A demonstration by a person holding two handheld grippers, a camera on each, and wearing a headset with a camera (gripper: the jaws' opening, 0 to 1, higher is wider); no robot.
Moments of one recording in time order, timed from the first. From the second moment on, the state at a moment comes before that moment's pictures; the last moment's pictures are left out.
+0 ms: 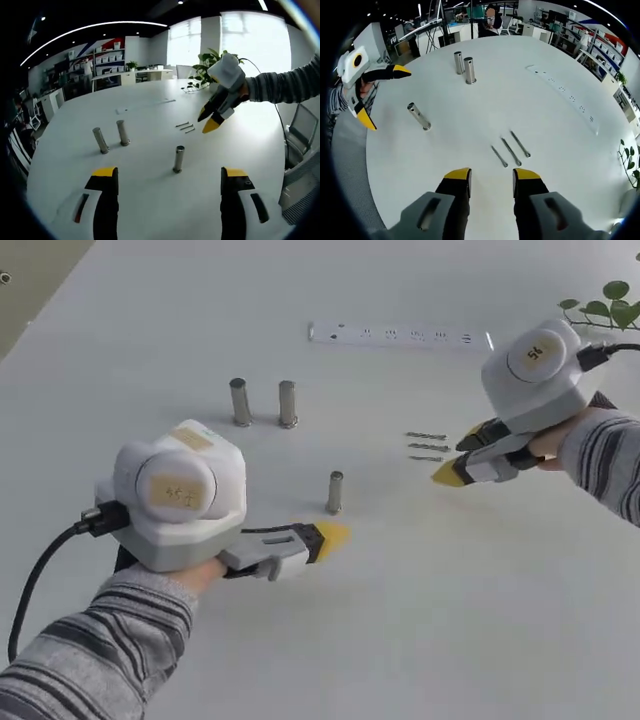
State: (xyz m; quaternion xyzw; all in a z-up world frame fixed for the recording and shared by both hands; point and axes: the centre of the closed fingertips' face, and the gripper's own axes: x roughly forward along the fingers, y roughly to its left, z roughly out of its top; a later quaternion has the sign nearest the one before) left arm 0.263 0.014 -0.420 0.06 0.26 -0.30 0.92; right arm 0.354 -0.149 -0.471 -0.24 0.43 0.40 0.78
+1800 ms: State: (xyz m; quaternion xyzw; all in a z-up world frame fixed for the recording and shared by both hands) left arm 0.254 0.022 -0.416 0.03 0.26 -0.31 0.91; right arm 0.375 -0.139 -0.482 -0.32 0.41 0.43 0.74
